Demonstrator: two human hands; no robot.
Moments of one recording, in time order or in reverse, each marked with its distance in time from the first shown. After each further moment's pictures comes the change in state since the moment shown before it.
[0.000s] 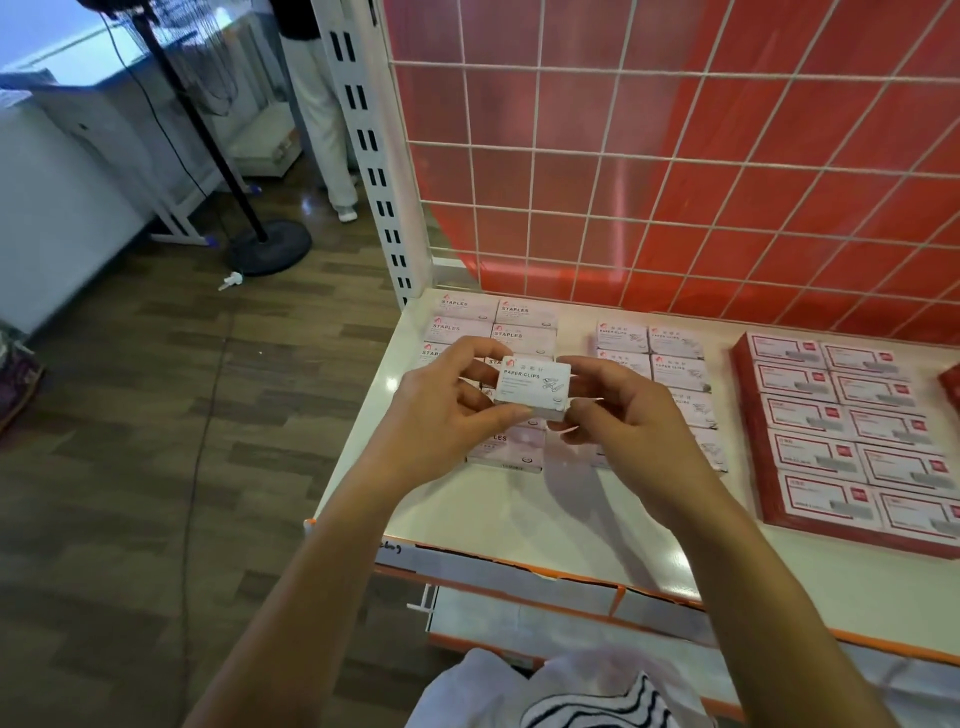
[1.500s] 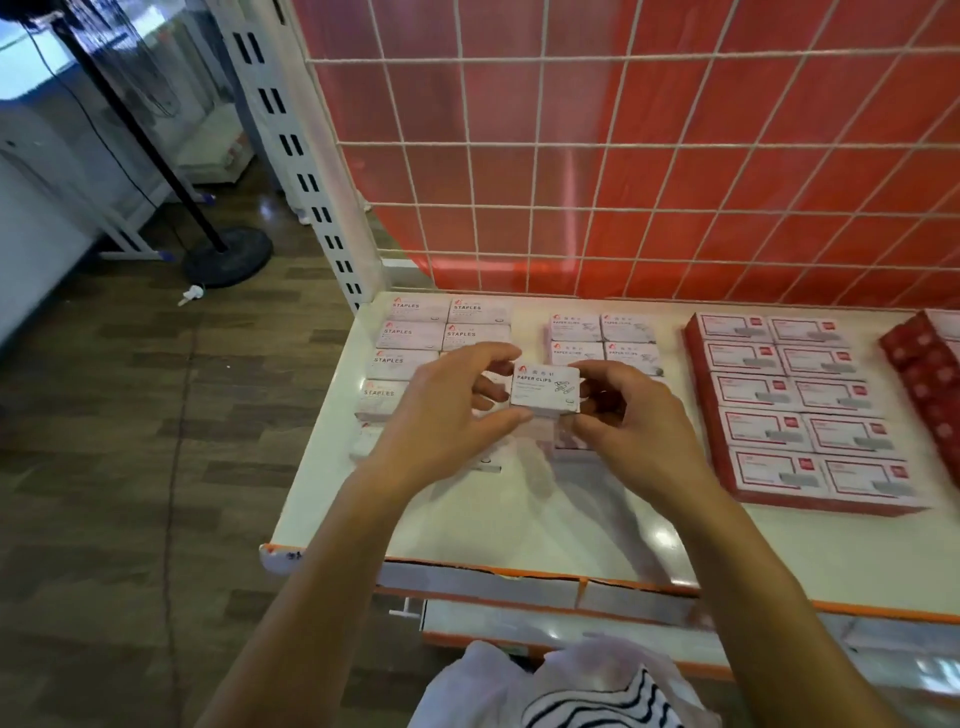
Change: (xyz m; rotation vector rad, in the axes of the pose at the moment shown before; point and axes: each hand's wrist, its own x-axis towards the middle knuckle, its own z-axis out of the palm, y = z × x) left_hand 0.022 0.016 0.034 0.317 -0.066 0.135; right_hand -0.007 0.011 -0.034 -0.292 0.157 0.047
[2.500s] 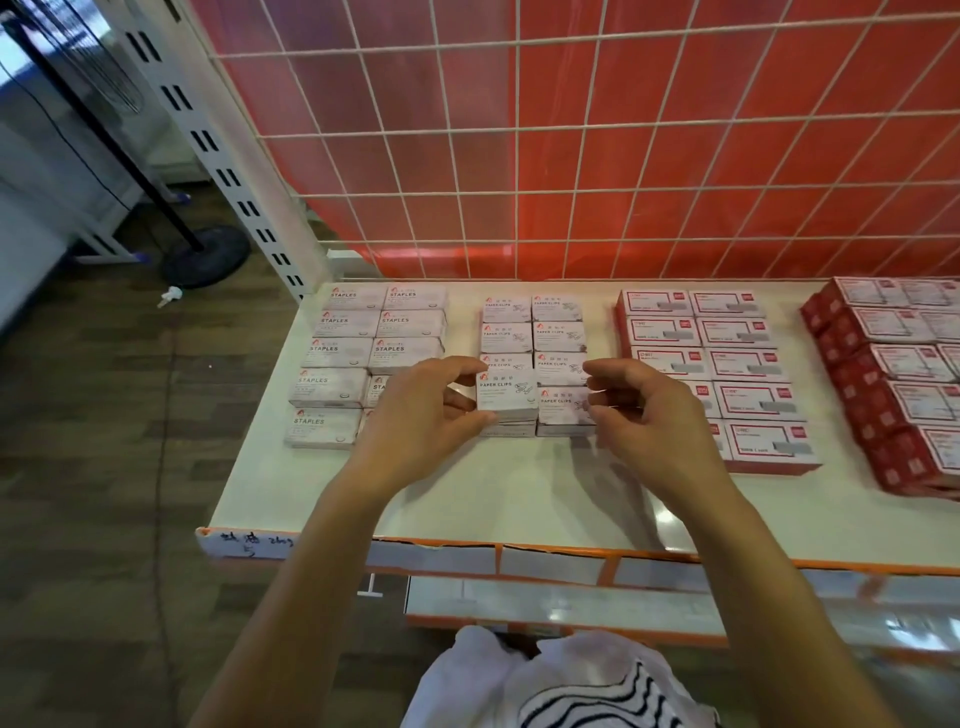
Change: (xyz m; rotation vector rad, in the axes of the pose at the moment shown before) left_hand -0.005 0.028 0.042 0.038 -0.055 -0.107; right_hand -0.026 0.045 -0.061 0.068 0.083 0.065
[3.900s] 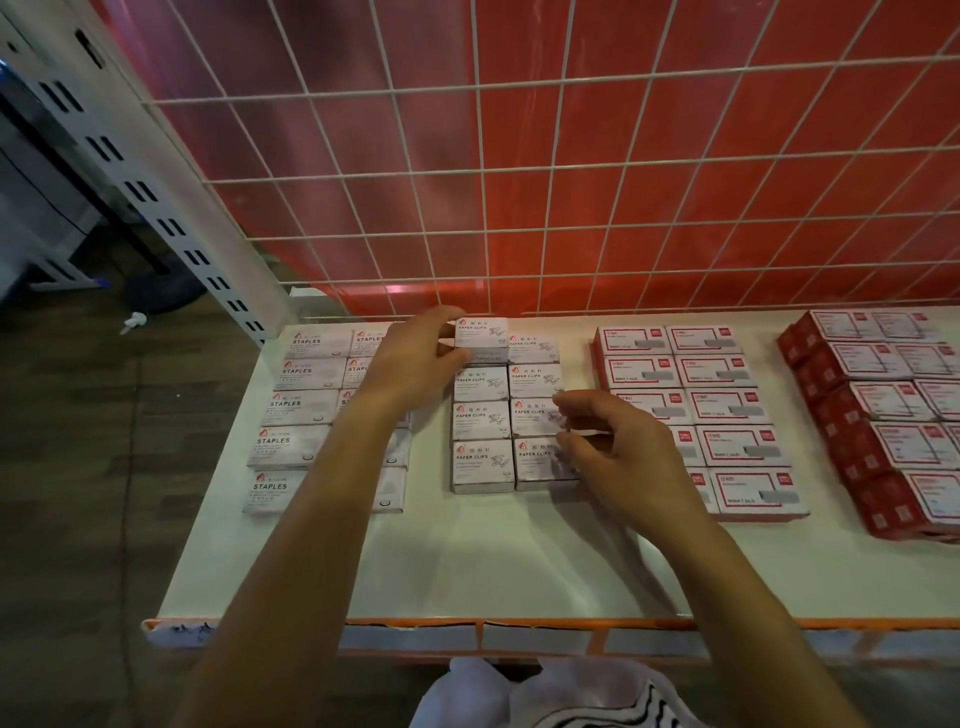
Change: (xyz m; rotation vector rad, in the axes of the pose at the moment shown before) left_hand 0.109 0.007 -0.007 0.014 -0.011 -0.063; right_hand 0.026 -0.001 0.001 -0.080 -0.037 -0.008
